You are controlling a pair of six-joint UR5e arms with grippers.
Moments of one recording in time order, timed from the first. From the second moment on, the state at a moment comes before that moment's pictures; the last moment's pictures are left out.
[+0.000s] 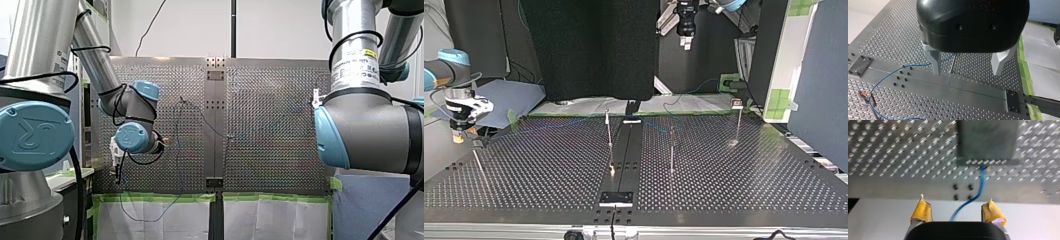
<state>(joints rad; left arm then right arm) -0.65 -1.72 -2.49 -2.28 -2.21 -1.83 1.45 -1.07 1.50 -0.39 1.30 1.56</state>
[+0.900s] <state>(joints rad) -0.64 -1.72 -2.49 -2.26 -2.20 -1.84 1.60 -1.25 1.70 -0.50 1.51 1.52</state>
